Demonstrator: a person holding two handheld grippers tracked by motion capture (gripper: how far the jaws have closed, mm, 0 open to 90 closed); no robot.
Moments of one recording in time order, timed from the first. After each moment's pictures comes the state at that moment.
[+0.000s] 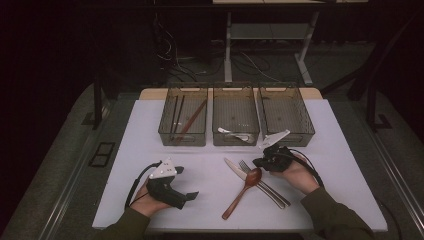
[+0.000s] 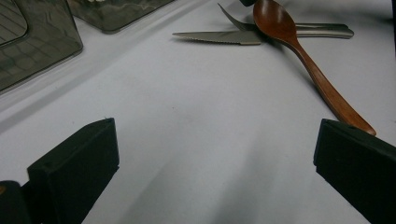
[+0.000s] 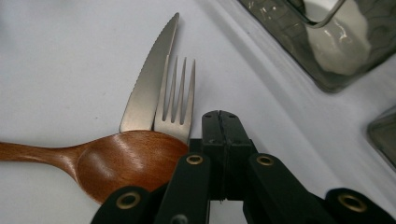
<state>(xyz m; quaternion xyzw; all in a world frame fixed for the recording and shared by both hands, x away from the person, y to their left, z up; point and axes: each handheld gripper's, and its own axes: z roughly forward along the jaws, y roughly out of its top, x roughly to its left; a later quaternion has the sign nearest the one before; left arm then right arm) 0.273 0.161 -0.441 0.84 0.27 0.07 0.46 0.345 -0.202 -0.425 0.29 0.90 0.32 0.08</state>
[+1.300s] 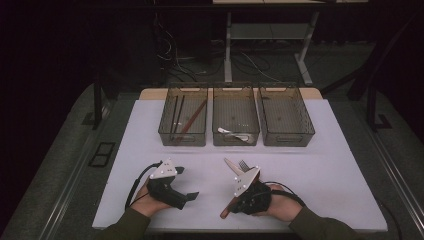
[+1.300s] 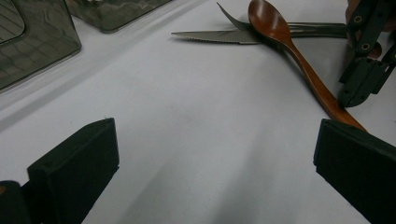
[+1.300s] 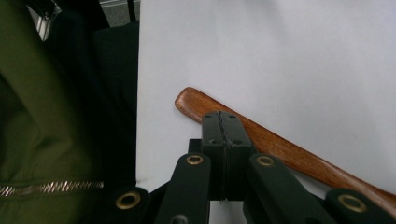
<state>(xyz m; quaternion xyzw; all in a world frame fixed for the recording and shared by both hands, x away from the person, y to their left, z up) 0.273 0.160 -0.441 0.84 0.27 0.07 0.46 0.262 -0.130 -0.440 0.07 0.94 0.32 -0.05</state>
